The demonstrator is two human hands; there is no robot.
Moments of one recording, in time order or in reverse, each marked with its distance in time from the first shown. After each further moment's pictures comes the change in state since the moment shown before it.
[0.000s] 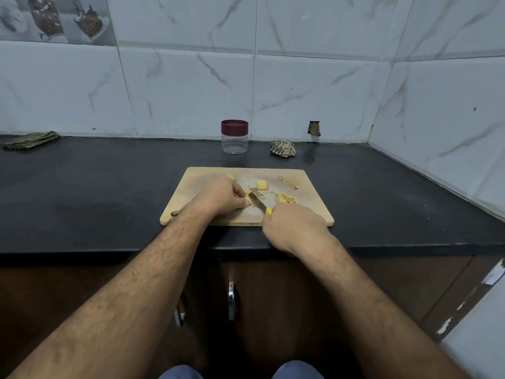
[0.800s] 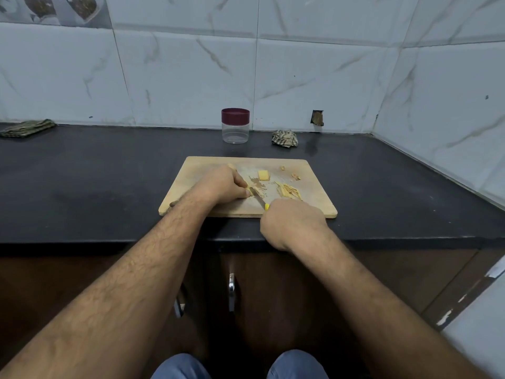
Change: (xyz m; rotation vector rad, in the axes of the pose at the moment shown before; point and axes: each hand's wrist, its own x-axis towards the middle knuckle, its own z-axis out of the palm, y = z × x) left_hand 0.007 -0.002 0.000 0.019 -0.014 -0.003; right_hand 0.000 -0.008 0.006 -0.111 -0.053 0.014
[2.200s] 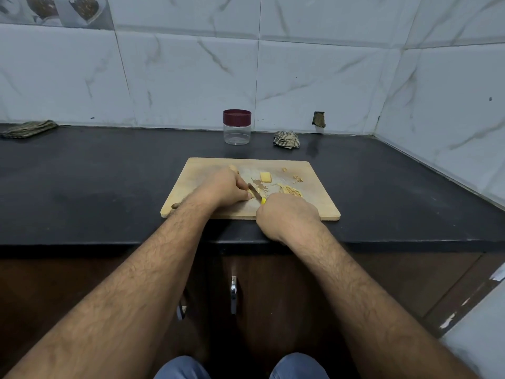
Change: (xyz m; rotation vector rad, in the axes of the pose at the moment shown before) left_hand -0.004 0.001 0.000 -0.013 -0.011 0.032; right_hand 0.010 -0.010 -0.002 0.088 0.045 0.009
